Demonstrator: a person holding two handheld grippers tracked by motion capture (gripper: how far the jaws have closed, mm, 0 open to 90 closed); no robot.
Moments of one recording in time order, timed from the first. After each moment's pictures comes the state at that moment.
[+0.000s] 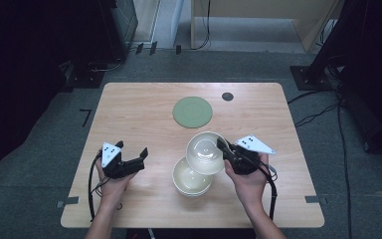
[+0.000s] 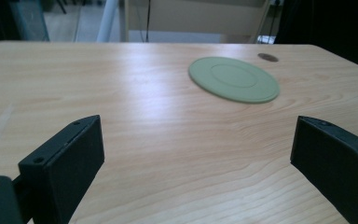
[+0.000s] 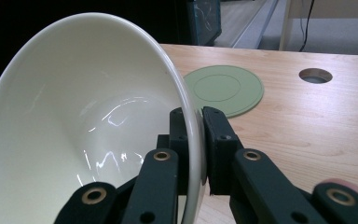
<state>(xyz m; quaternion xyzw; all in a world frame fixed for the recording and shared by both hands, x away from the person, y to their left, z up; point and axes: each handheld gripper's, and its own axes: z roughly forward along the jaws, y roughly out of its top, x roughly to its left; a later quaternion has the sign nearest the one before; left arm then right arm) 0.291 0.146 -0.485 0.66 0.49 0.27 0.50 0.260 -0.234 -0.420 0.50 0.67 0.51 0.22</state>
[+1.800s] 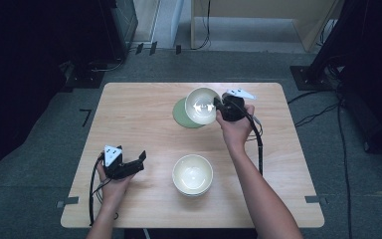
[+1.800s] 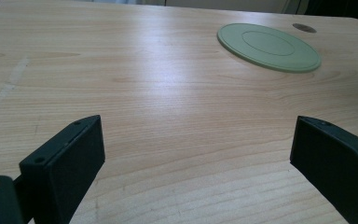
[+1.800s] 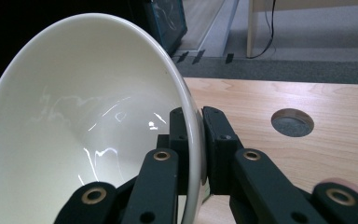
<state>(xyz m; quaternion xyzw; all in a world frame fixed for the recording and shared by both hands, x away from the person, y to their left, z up) 0.299 0.148 -0.512 0.66 0.52 0.27 0.47 0.423 -0.227 -0.421 0.56 0.64 0.47 0.24</state>
